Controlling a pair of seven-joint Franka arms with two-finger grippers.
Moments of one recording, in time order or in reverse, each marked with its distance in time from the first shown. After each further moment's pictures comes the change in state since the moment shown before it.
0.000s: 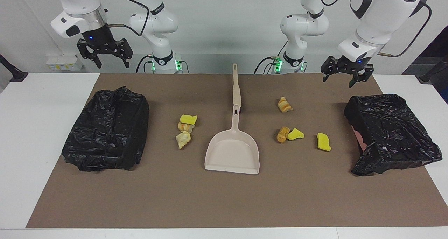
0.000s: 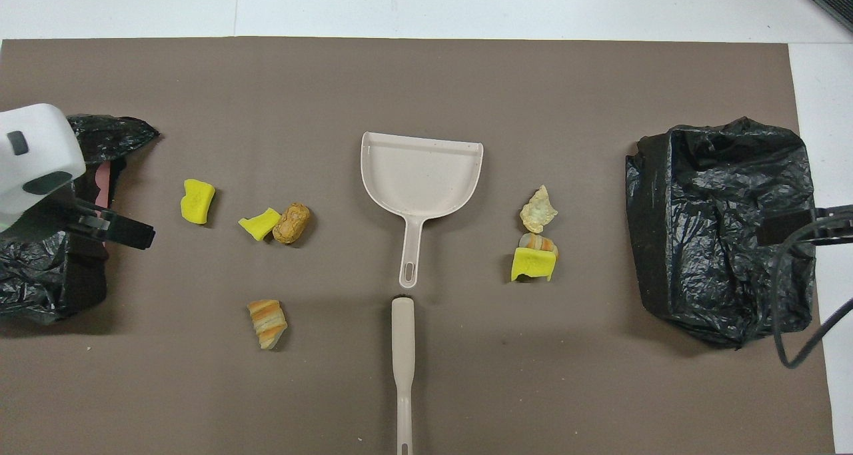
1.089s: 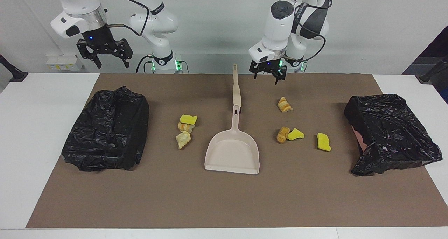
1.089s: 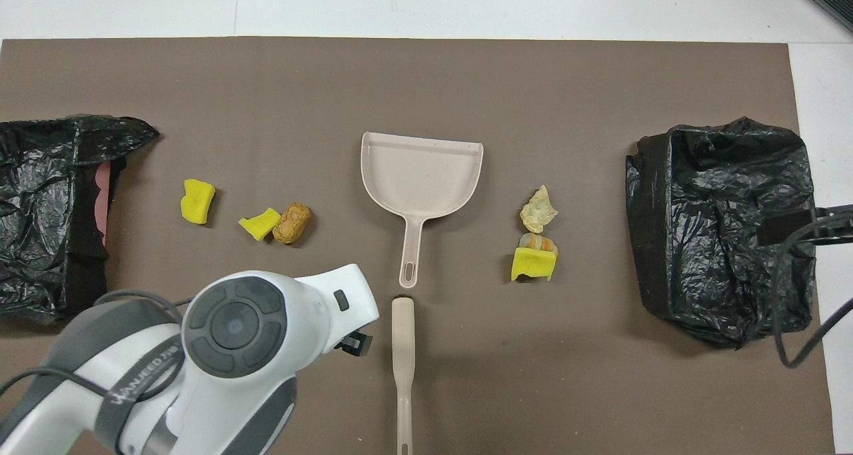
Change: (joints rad) left arm -0.504 -0.112 -0.007 -0.450 -0.005 0.344 -0.445; right arm 0.000 0.000 0.000 0.000 0.000 0.000 0.000
